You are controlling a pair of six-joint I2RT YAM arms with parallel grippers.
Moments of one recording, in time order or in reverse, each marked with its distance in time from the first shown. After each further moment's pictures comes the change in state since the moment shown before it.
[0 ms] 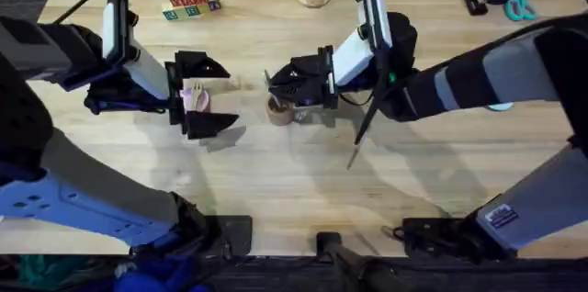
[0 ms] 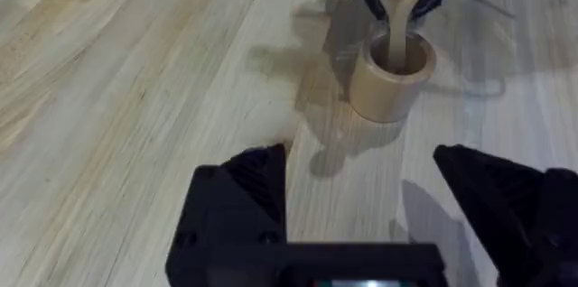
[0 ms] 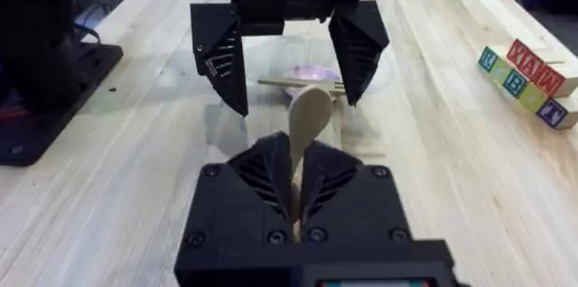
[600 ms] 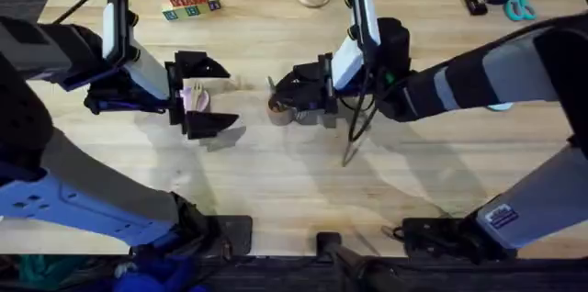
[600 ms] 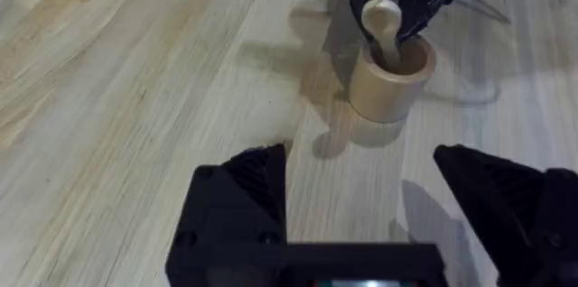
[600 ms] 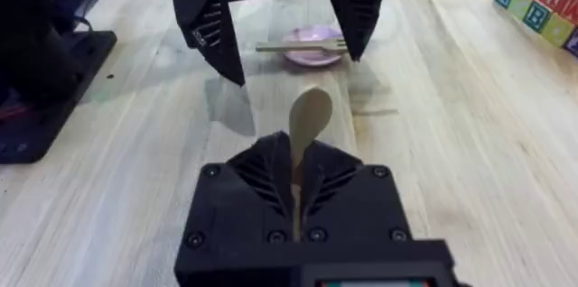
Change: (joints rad) left arm 0.000 0.000 0.000 0.000 0.000 0.000; right arm 0.001 0.000 0.000 -0.144 0.052 -0.003
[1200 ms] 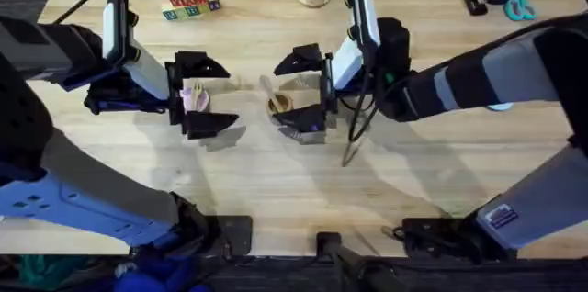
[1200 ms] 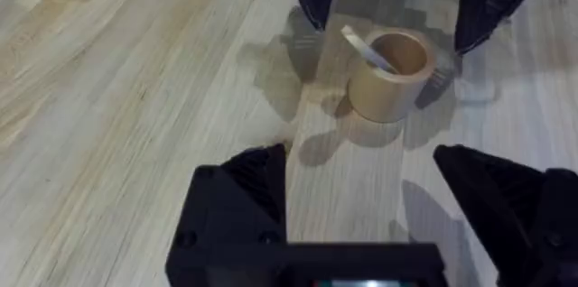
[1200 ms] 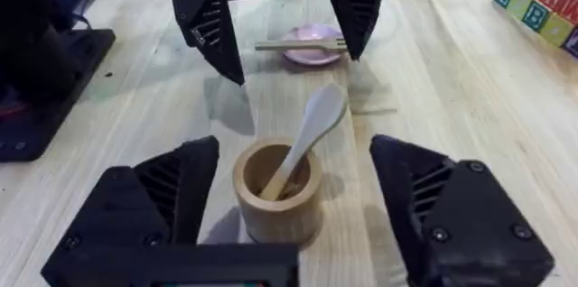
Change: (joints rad) left arm 0.000 0.000 0.000 0.000 0.000 0.000; right arm 0.000 0.000 0.000 -0.002 0.001 -0.006
